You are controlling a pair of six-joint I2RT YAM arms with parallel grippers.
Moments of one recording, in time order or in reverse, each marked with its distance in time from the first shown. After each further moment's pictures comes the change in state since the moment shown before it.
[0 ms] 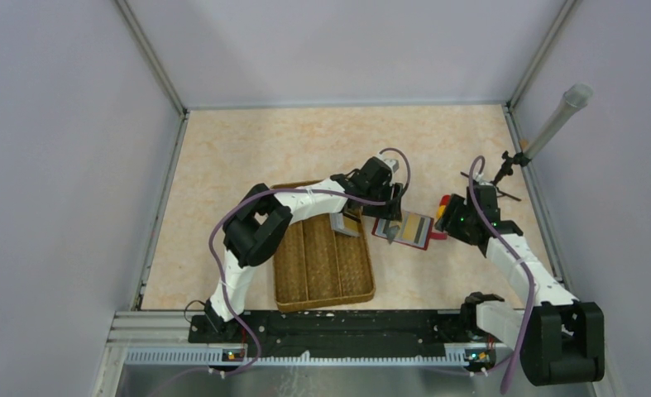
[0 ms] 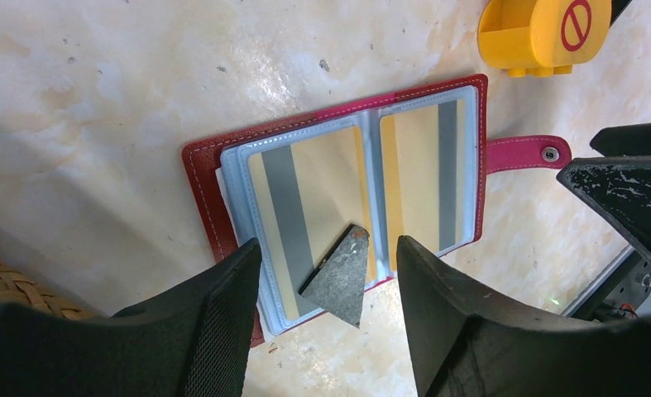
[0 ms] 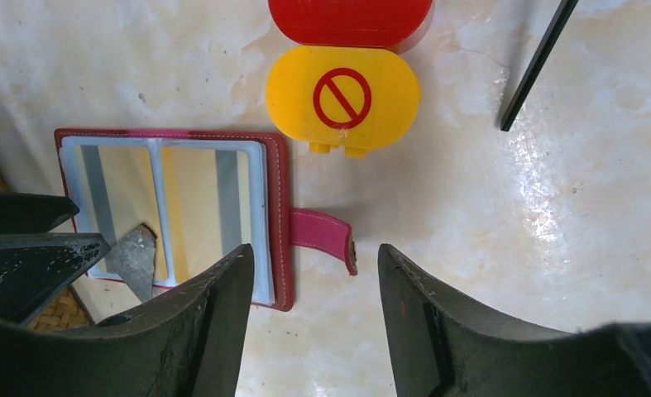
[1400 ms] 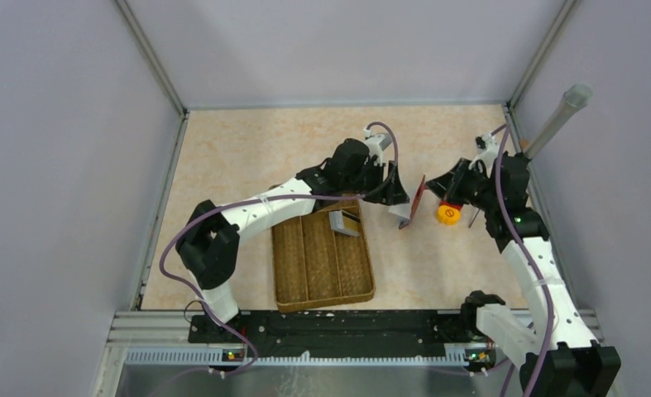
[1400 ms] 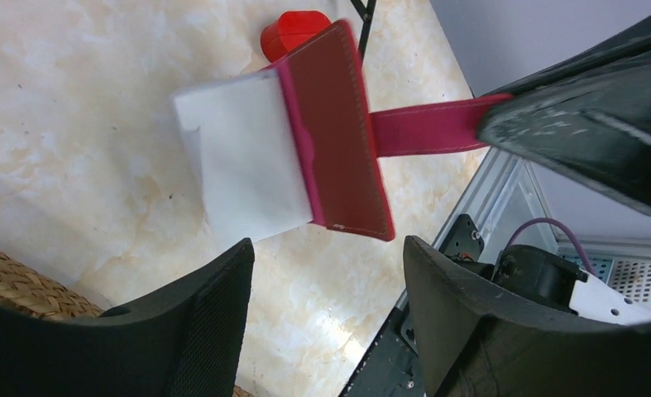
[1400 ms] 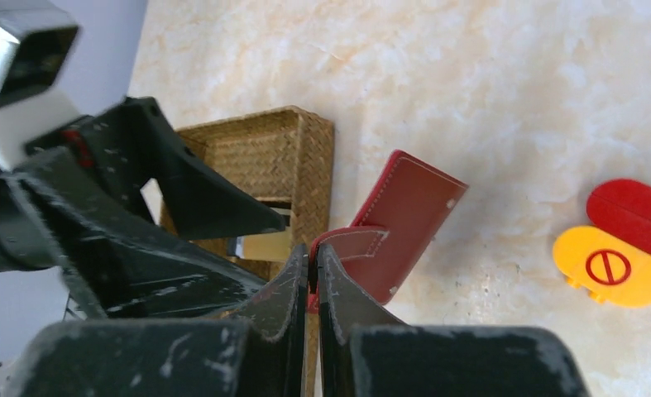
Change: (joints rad) left arm 0.017 -0.339 -0.134 0.142 0.137 -0.032; right arm -0.007 -0.134 0.254 0.055 -0.438 -0.023
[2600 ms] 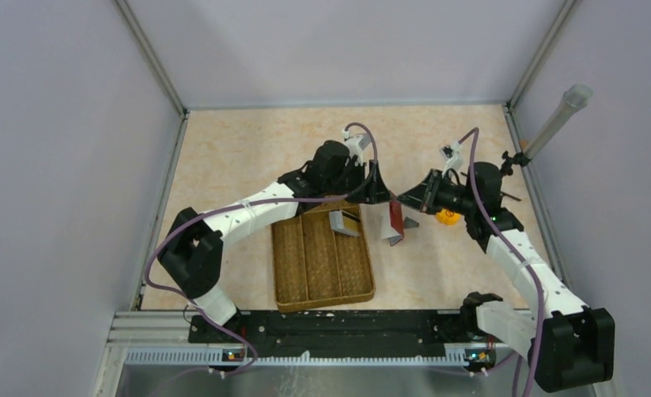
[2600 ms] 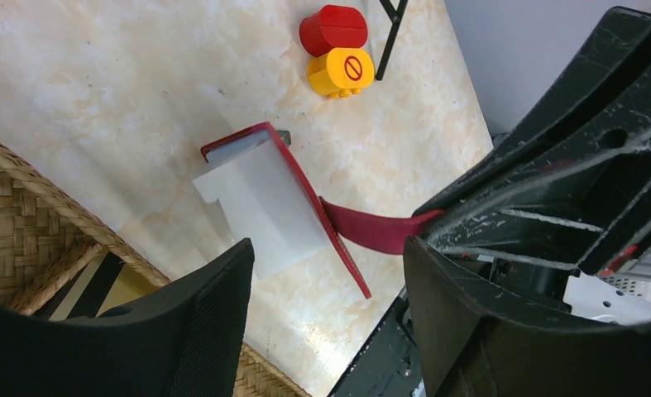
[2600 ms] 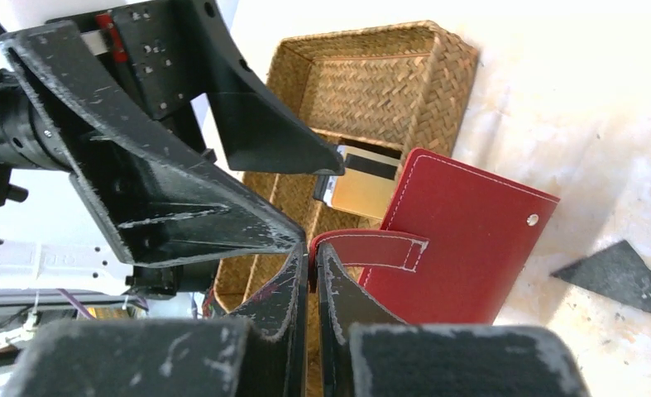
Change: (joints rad) left arm 0.061 -0.112 -0.143 0.018 0.009 -0.048; right arm 0.110 0.108 -0.138 0.274 -0.269 0.135
